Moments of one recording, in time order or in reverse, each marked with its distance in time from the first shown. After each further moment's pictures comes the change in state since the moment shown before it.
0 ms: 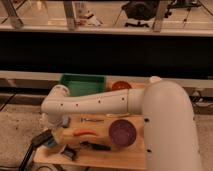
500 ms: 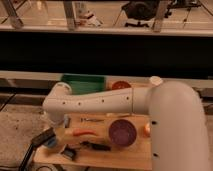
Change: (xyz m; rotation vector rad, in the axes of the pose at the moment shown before) arm 0.009 0.003 -0.035 0.036 0.041 0.033
